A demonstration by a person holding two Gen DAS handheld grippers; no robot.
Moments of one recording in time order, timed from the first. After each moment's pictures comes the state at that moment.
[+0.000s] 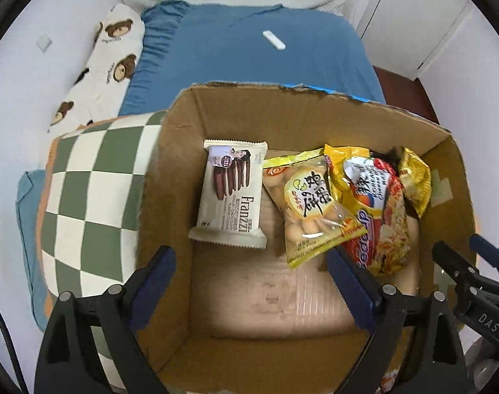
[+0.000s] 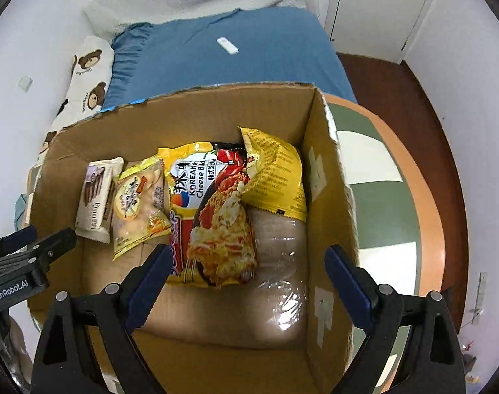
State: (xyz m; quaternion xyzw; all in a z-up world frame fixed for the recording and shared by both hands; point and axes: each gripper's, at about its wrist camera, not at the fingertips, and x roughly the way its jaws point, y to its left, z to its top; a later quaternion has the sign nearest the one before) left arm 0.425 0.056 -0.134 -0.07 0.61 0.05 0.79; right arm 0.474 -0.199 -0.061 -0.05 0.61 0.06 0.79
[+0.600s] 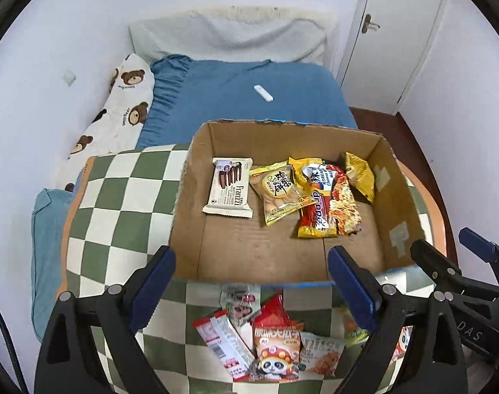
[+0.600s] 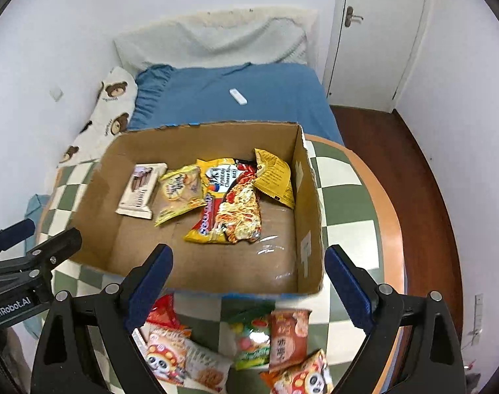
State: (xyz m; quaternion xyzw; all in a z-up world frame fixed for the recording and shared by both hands) left arm 0.305 0.028 -0.043 -0.06 0.50 0.05 0.86; right arm 0.346 -0.210 0.041 -0.06 0.51 0.09 0.85
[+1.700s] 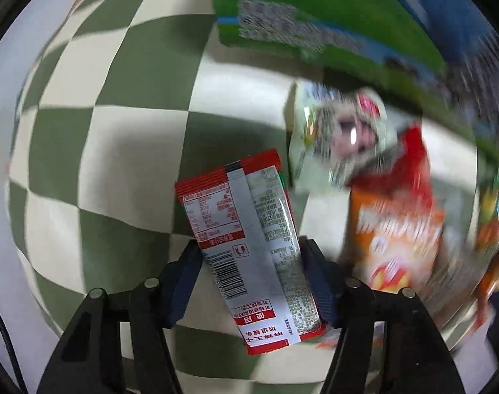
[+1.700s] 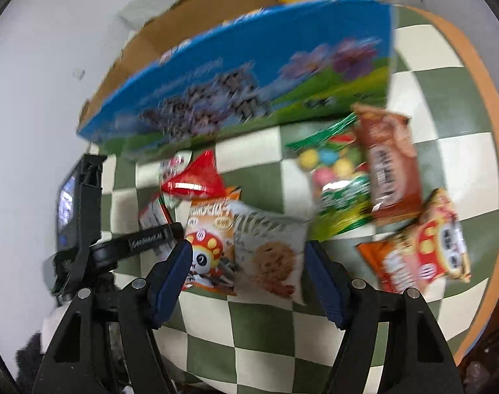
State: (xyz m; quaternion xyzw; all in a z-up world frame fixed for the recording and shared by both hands) left arm 0.237 0.051 -0.281 -0.08 0.69 0.09 0.71; right arm 0.235 -0.213 -0.105 0.07 0.65 0.16 0.74
